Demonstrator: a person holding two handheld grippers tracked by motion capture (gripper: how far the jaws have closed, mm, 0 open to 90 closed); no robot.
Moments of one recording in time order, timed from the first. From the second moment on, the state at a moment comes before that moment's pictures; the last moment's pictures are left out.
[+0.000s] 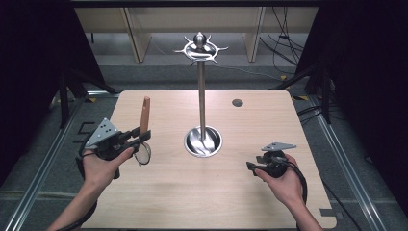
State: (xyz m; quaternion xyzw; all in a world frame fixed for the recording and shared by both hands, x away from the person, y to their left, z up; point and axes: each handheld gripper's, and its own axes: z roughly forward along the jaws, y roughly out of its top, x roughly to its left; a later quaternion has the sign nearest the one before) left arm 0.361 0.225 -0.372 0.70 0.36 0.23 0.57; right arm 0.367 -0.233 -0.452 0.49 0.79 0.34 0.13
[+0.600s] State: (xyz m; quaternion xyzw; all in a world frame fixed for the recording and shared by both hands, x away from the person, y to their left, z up) left arm 0.361 0.204 -0.359 0.70 0.36 0.25 0.57; right arm 0.368 -0.233 -0.453 0.49 0.79 0.34 0.13
